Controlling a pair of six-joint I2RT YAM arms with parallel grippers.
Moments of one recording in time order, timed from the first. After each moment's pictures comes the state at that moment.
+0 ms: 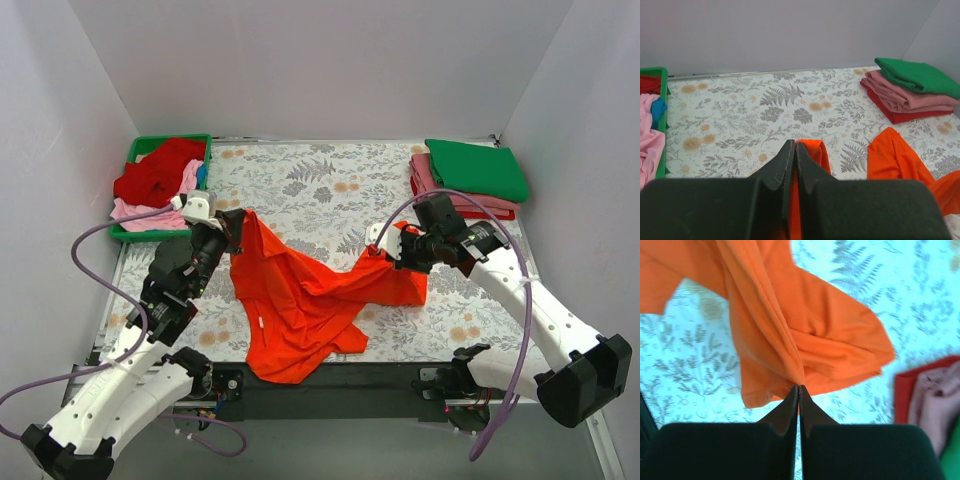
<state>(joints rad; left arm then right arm) -0.53 0.66 0.71 -0.03 -0.21 -0.16 0.56 1.14 1.05 -0.93 -0.30 -0.92</state>
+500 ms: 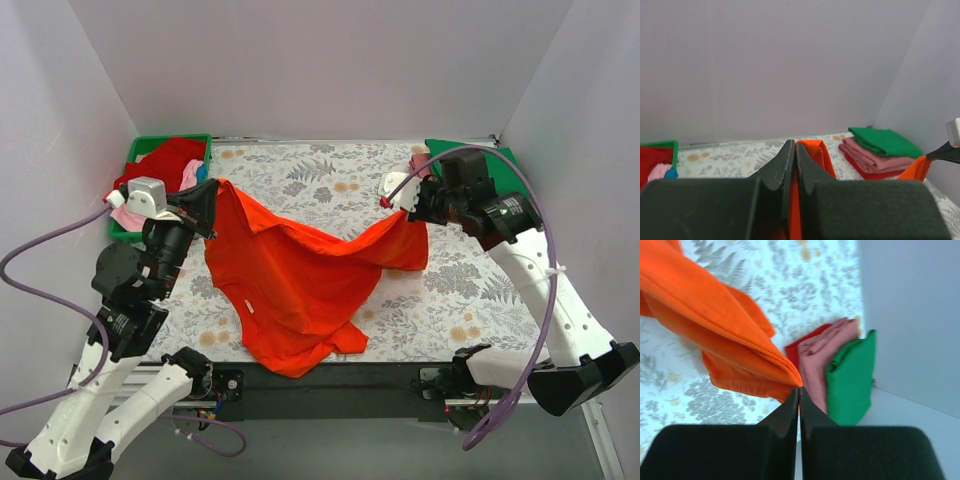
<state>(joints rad) -0.53 0.63 0.98 -0.07 -0.20 -0.13 0.47 1.20 1.41 -0.95 -0.11 -1.01</state>
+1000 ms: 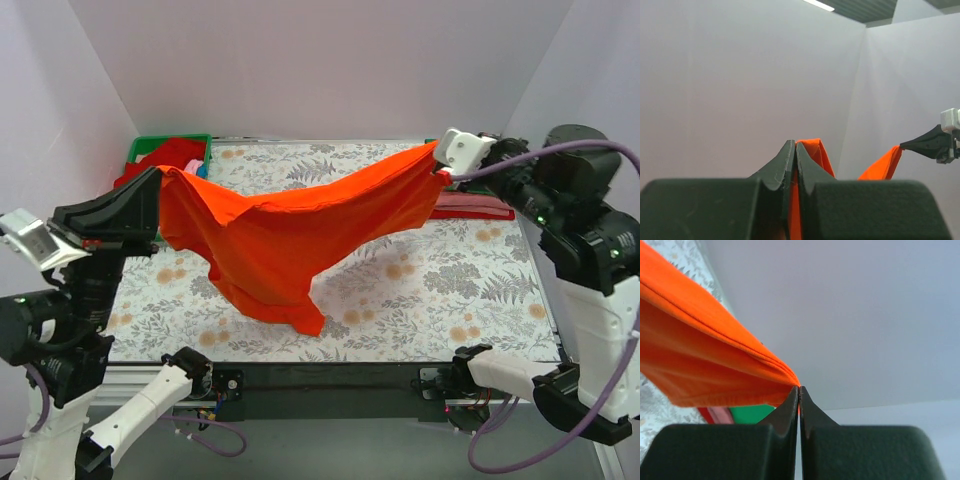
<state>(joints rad) -0.53 0.58 1.30 -0.07 -0.06 -0.14 0.46 1.14 1.91 -0.96 -0.10 -1.02</state>
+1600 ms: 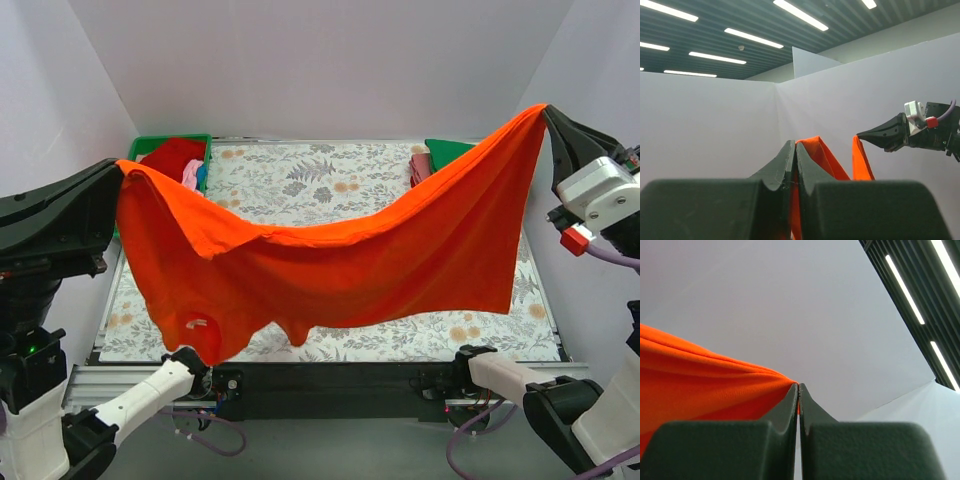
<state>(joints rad) -0.53 0.78 1.76 -0.04 0.33 -0.24 0.28 1.11 2.35 -0.93 -0.40 -0.93</state>
